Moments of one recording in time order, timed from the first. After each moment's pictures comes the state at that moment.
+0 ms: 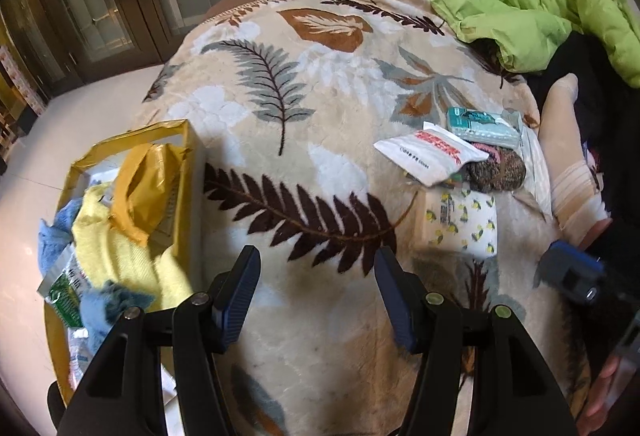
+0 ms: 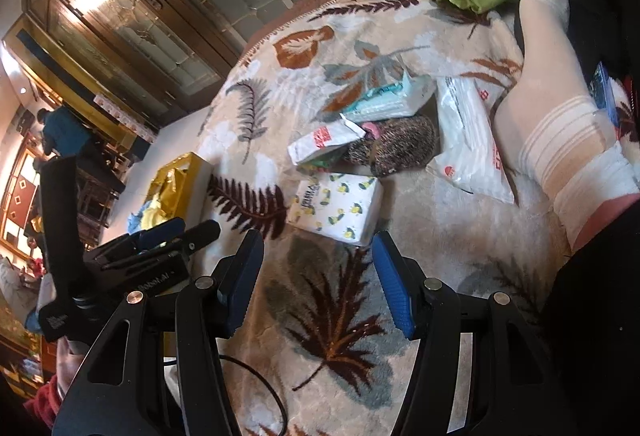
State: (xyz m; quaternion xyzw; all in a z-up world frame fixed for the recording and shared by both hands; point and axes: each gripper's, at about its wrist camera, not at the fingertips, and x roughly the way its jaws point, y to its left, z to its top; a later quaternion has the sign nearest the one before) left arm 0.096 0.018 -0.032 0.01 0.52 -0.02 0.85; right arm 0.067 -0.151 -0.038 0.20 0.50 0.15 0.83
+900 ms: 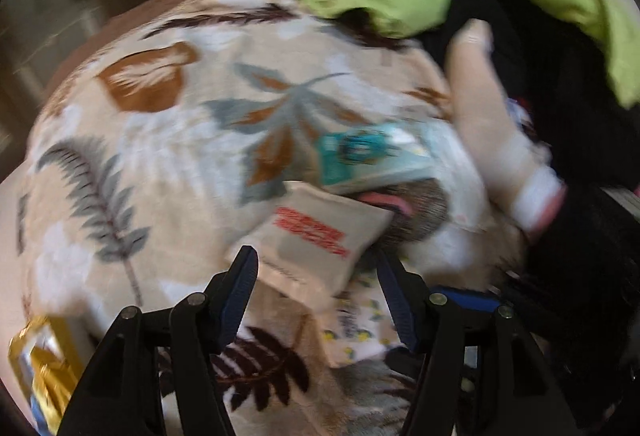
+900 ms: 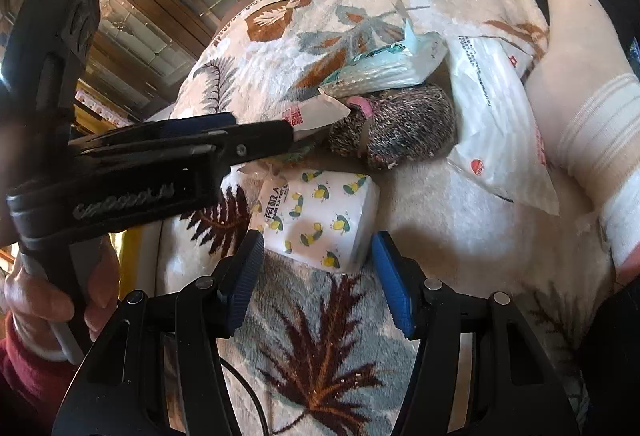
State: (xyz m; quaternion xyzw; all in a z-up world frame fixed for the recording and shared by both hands) left arm 0.172 -0.059 -0.041 0.10 0.53 -0.27 0.80; right arm 0.103 -0.133 -0.087 0.19 0.53 0.14 0.82
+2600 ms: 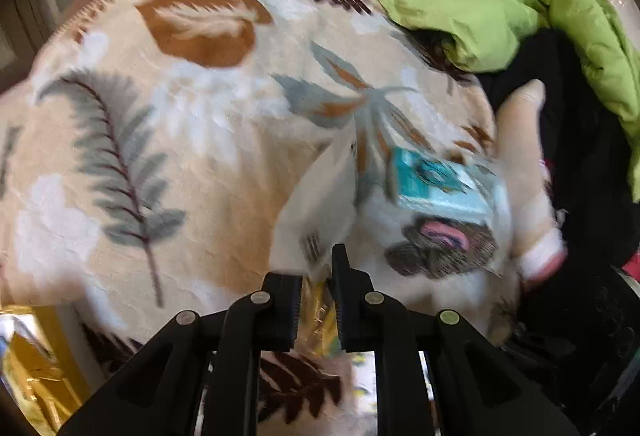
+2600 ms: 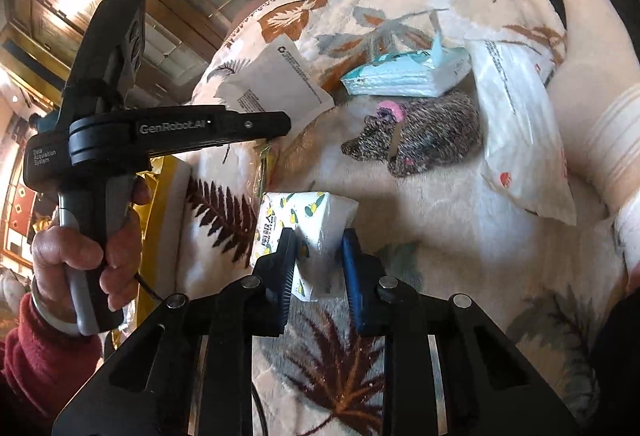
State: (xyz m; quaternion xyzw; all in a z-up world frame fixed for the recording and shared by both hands) left arm 0.225 -0.019 -0.067 -0.01 0.57 -0.20 0.79; right arm 0.101 -0.122 -0.077 0.21 0.52 0.15 0.81
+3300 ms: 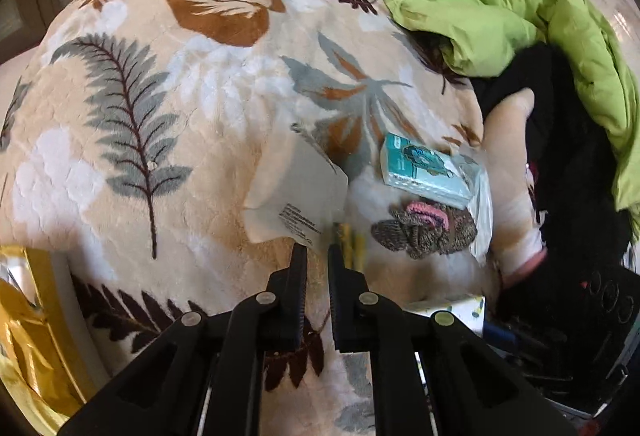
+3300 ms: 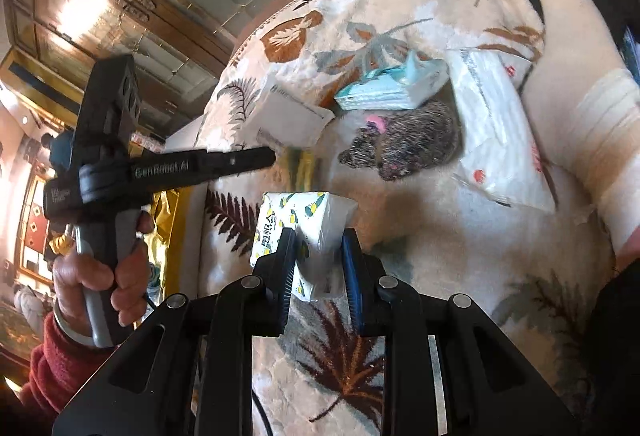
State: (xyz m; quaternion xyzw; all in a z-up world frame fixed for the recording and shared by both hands) left arm 0.207 -0.007 -0.064 -0.07 0.59 -0.21 0.77; right arm 0.089 -0.144 -0.060 0.25 0.51 0.15 0.81
